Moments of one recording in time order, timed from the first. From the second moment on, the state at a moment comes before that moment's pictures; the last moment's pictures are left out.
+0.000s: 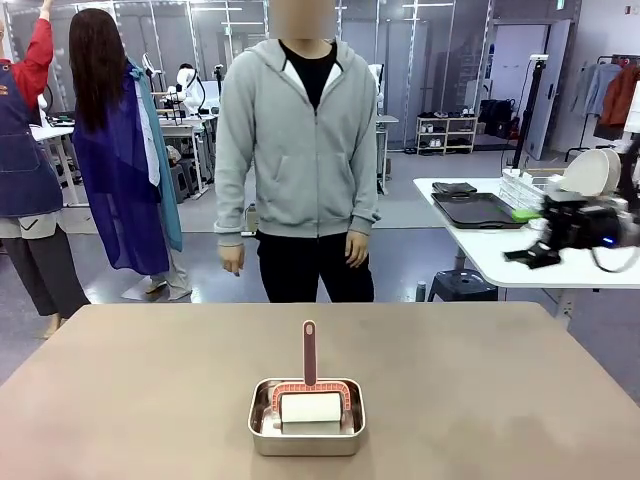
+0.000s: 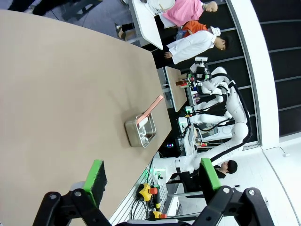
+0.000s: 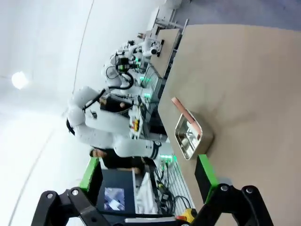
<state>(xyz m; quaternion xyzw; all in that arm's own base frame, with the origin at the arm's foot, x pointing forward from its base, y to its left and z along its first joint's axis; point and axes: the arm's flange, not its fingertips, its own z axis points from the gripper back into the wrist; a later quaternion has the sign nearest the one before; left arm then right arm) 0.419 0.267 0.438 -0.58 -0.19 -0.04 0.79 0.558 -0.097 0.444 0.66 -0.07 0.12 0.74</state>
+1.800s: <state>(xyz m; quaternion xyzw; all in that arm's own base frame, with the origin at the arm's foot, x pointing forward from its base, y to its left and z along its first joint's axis) 0.419 0.267 0.438 -0.58 -0.19 -0.04 0.79 0.507 -0.306 0.383 0.66 -0.07 -0.03 0.74</state>
